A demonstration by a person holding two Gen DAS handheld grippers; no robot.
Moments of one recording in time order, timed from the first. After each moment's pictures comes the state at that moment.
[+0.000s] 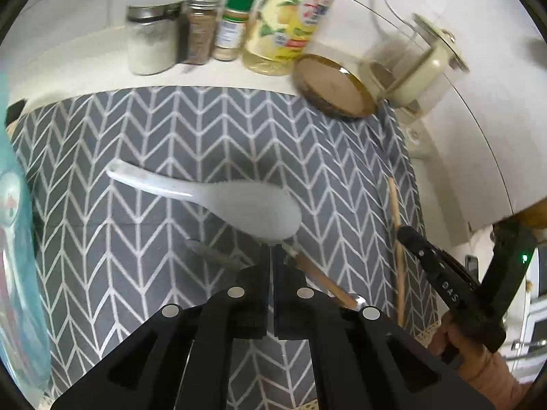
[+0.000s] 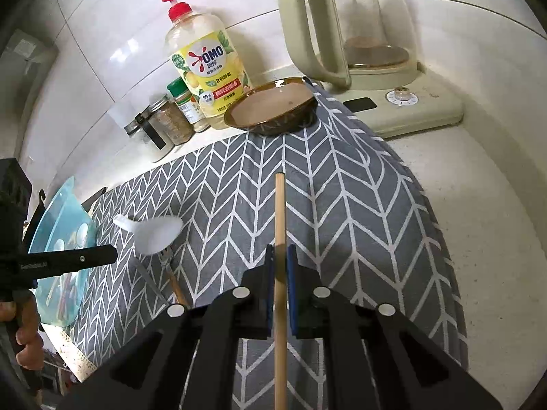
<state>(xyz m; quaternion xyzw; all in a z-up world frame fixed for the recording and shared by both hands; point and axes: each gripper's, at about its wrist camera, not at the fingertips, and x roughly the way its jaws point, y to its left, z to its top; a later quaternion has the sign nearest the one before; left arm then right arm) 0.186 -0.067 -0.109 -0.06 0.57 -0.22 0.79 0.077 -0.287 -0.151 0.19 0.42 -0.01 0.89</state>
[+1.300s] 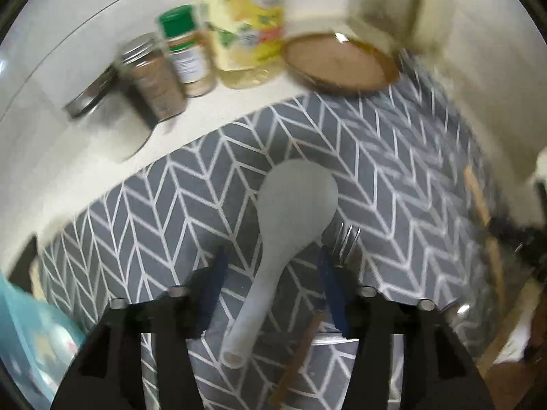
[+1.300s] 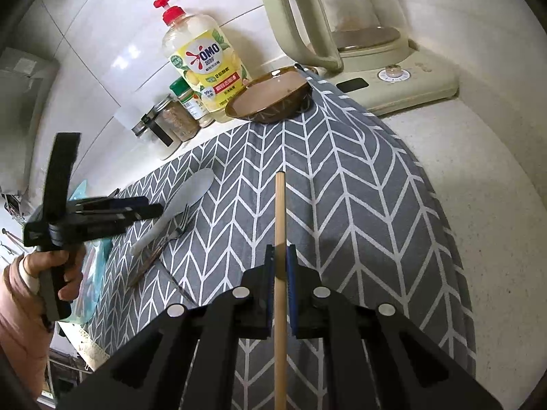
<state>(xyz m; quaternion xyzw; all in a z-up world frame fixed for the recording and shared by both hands) 0.241 -0.115 -0.126 0.20 0.53 -0.25 0.78 0.055 -0.297 -0.156 0.23 0.43 0.01 0.87</state>
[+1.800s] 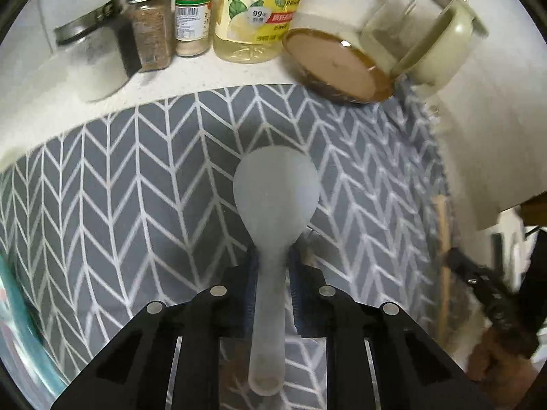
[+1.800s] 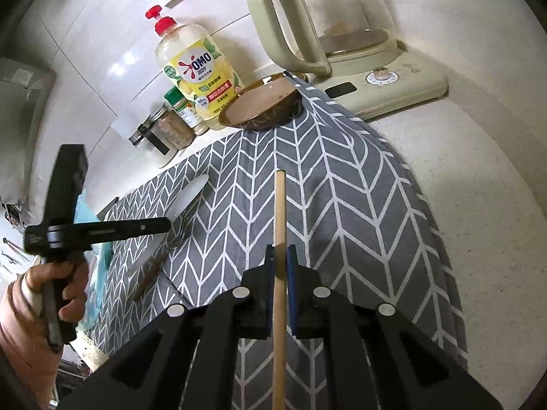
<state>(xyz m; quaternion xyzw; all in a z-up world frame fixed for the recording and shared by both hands) 0.225 -0.099 -0.118 0.01 0.59 -0.26 0.76 0.051 -0.305 -0.152 0.24 0.42 0.00 0.87</state>
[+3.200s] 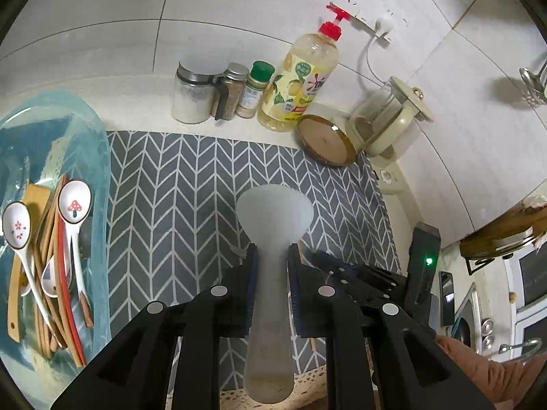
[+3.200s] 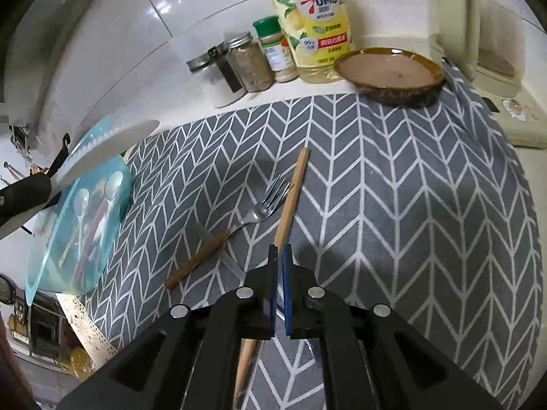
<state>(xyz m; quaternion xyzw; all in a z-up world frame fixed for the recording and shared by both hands) 0.137 0.008 -0.049 -0.10 0.50 -0.23 0.83 0.113 -0.188 -0.154 0.13 0.48 0.08 0.86</state>
